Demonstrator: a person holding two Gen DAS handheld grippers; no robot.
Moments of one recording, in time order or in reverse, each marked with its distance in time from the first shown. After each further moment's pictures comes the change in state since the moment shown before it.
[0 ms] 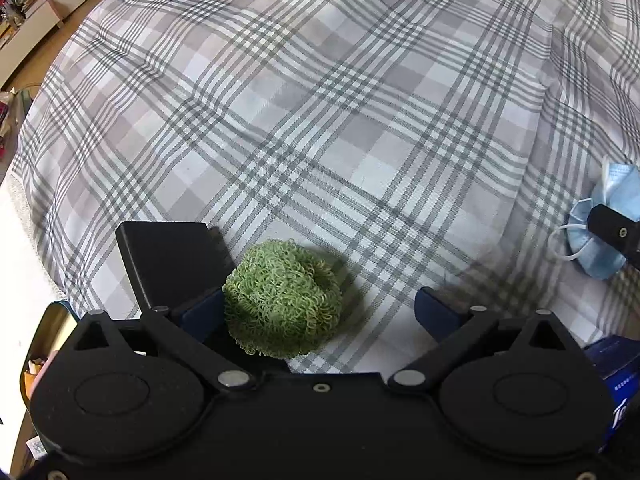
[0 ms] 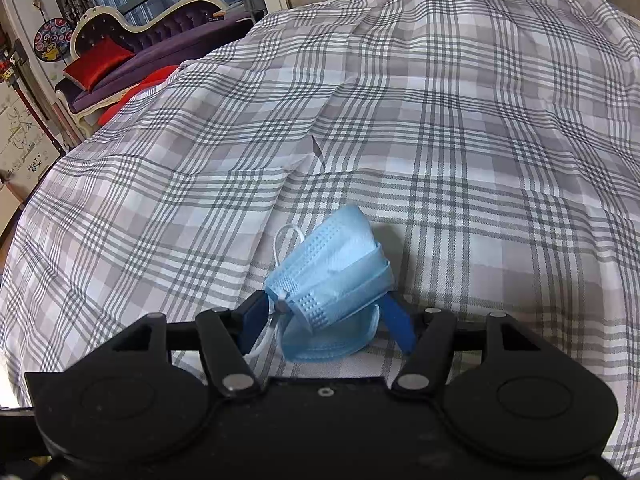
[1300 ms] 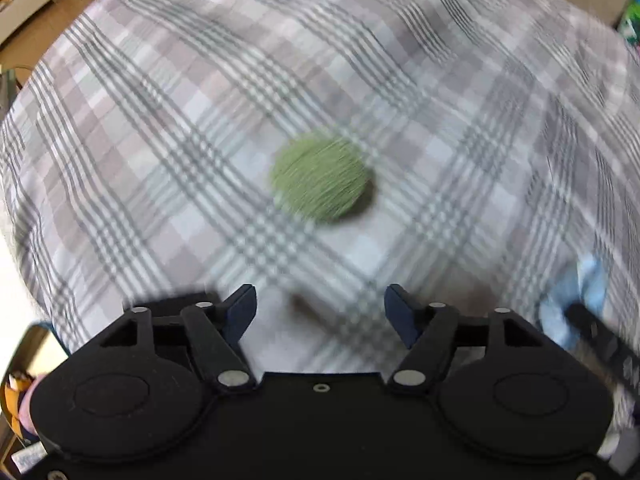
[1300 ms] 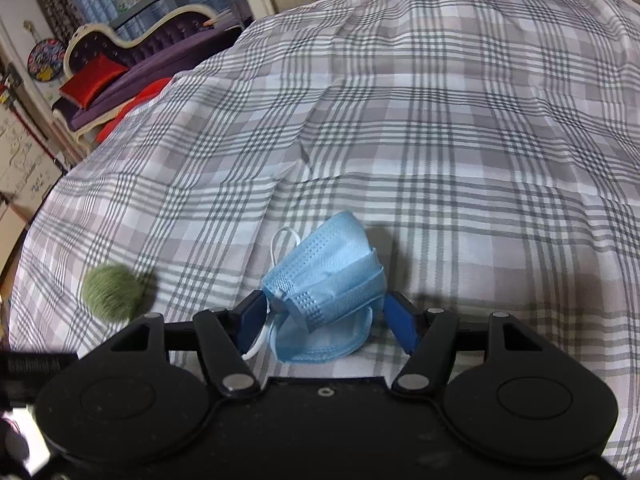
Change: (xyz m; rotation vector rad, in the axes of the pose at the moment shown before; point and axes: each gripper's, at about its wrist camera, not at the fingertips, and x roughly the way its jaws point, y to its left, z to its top) left arm -0.016 0.028 0.058 -0.101 -0.028 -0.115; right arm -0.003 -0.019 0.006 0.084 -0.005 0.024
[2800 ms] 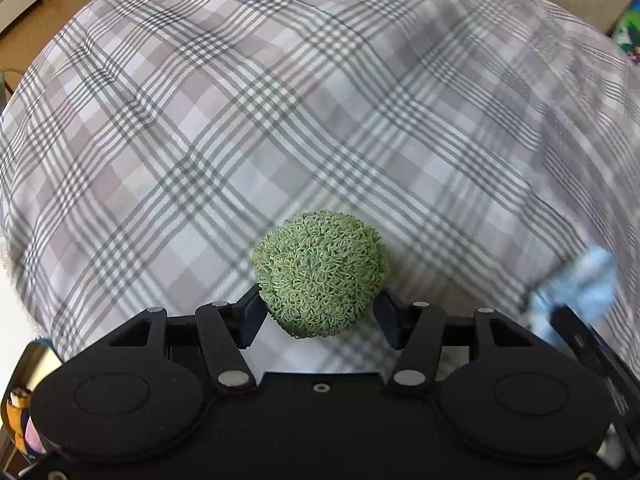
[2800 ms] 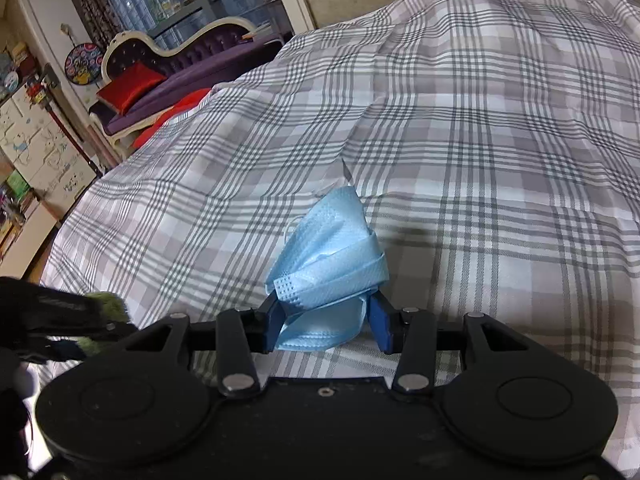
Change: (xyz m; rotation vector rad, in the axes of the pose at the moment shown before) left arm -0.012 0.010 0.001 0.013 0.029 -0.064; right arm -0.003 0.015 -0.003 -0.074 -0.047 0.118
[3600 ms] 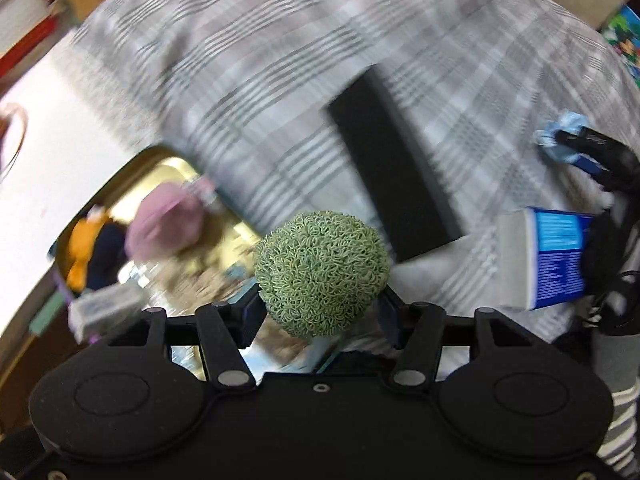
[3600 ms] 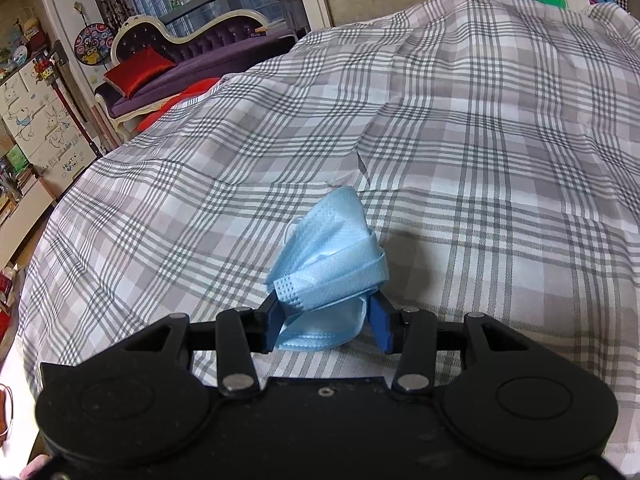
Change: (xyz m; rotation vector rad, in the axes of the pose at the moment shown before) left arm -0.094 0.135 -0.180 -0.107 0.031 -0.022; right arm 0.003 0.012 -0.012 -0.073 -0.014 -0.011
